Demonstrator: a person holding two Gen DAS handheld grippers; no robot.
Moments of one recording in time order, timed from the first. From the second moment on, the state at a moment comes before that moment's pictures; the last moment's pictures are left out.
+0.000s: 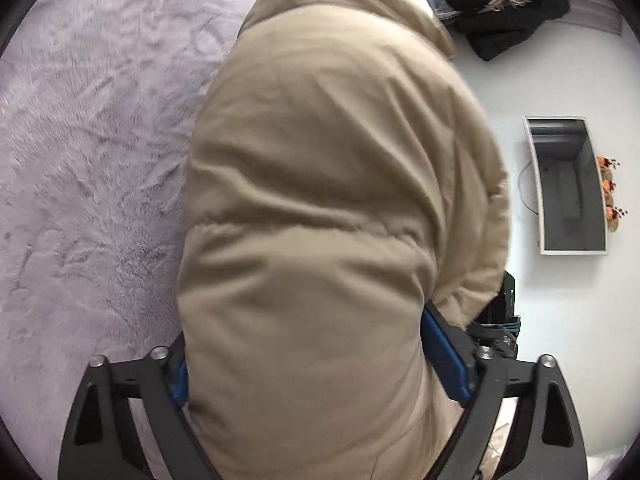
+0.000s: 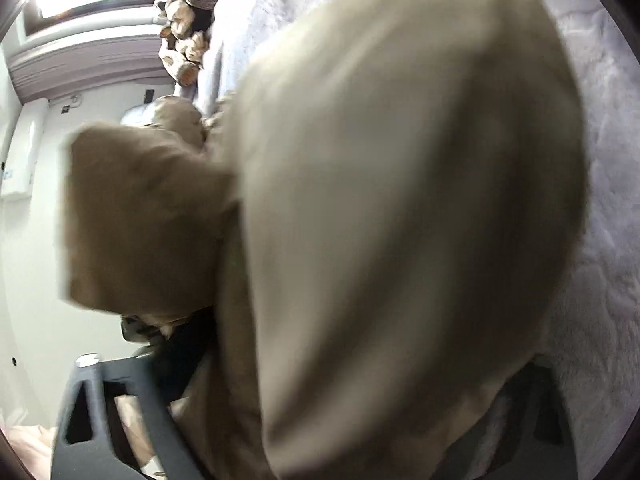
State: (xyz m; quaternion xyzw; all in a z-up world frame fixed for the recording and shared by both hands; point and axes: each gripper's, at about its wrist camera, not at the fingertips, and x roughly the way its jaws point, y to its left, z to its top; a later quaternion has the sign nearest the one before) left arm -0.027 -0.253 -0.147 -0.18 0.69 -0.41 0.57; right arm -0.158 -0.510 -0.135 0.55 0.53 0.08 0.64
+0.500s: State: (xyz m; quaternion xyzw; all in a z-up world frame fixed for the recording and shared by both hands) left arm 0.030 -0.174 -0.064 -0.16 0.62 -0.47 0.60; right arm -0.123 -0.429 -0.051 0.52 0.47 0.09 0.71
